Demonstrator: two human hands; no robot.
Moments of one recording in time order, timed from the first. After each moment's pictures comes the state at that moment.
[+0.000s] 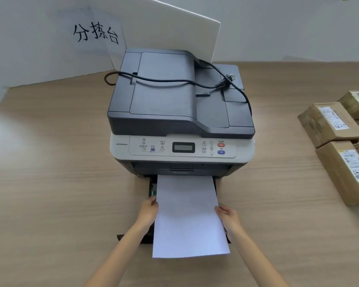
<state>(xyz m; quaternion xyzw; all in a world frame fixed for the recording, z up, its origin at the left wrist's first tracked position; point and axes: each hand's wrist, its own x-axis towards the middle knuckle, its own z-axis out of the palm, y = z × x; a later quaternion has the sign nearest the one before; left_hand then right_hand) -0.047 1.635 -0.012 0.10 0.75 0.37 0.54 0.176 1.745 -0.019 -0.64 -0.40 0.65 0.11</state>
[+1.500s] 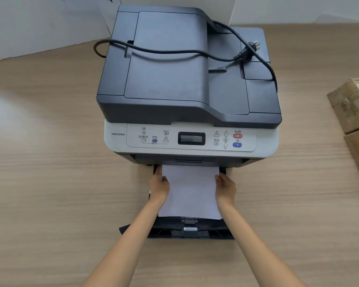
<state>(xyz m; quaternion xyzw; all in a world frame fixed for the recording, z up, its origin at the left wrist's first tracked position) -0.056 1.694 -0.048 0.15 0.83 0.35 0.41 0.102 1.781 -0.041 -0.71 -0.45 0.51 0.19</state>
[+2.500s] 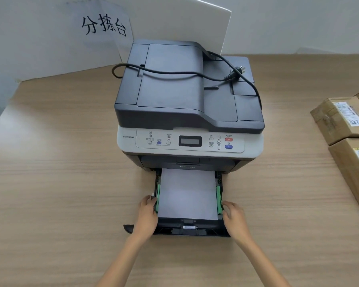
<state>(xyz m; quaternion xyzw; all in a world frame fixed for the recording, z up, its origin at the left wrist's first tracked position) -0.040 1.595 -0.038 0.30 0.86 0.22 0.34 0.191 1.735 -0.038 -0.57 -0.73 0.38 -0.01</state>
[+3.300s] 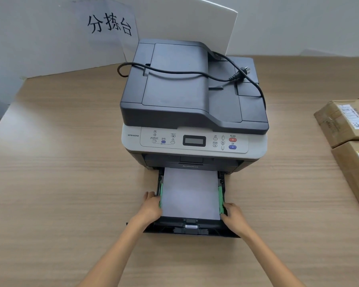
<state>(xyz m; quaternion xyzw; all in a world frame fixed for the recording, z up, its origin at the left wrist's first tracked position) -0.061 1.623 -0.040 0.33 0.84 0.05 0.42 0.186 1.752 -0.047 -0.55 -0.72 0.42 -0.12</state>
